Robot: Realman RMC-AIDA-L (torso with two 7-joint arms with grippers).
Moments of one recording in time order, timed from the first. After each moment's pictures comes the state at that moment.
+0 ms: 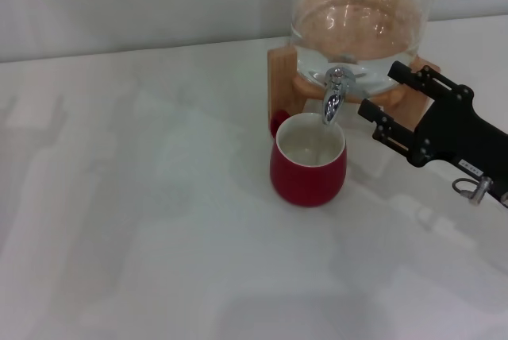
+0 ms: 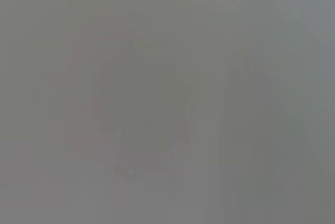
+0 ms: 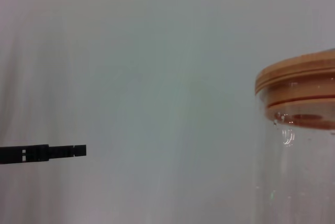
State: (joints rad) left arm -0.20 -2.08 -1.60 -0.86 0.15 -0.79 2.69; right arm 0.33 2.00 1.75 0.24 -0.64 1.56 -2.70
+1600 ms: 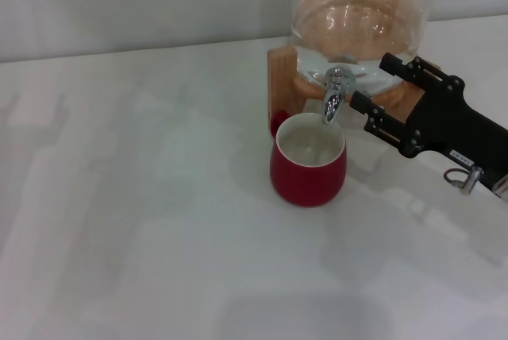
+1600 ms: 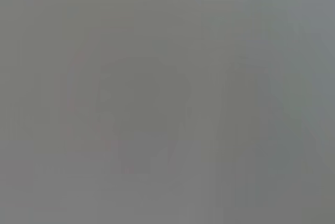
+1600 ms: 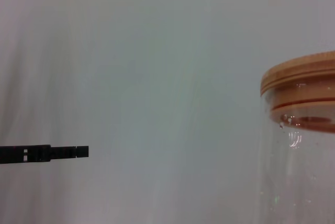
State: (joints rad) left arm -0.21 -2.08 -1.60 -0.85 0.15 -0.78 2.69; right arm 0.35 2.00 1.75 0.24 -0.64 1.53 -2.70
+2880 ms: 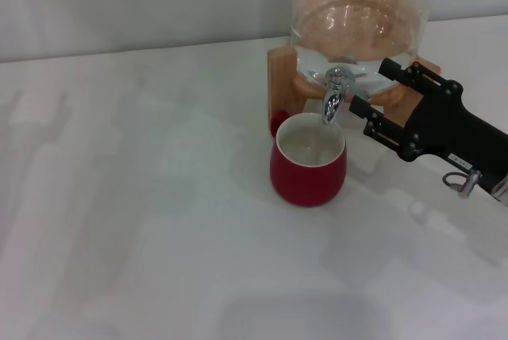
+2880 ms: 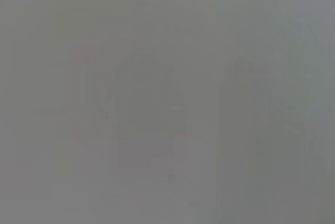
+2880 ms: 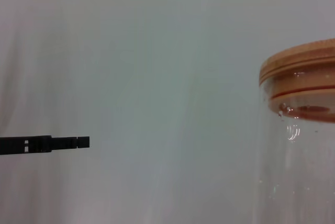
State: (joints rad) left arm -0.22 -2.08 -1.60 -0.85 0.15 -0.78 2.69; right arm 0.35 2.00 1.75 0.24 -0.65 1.52 -2.70
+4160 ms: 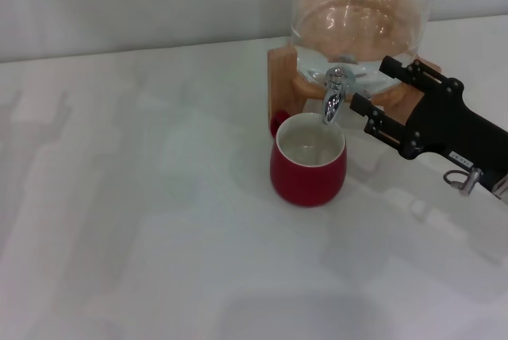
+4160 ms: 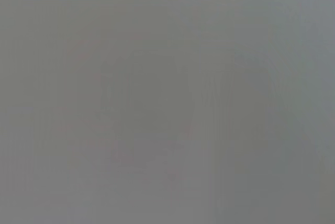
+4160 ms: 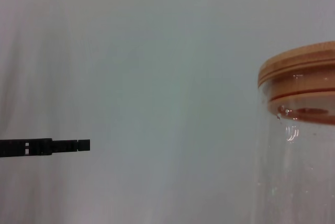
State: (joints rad) left arm -0.23 -2.08 -1.60 -0.85 0.15 -0.77 2.70; right arm 0.35 2.00 1.75 0.24 -0.64 1.52 -2.70
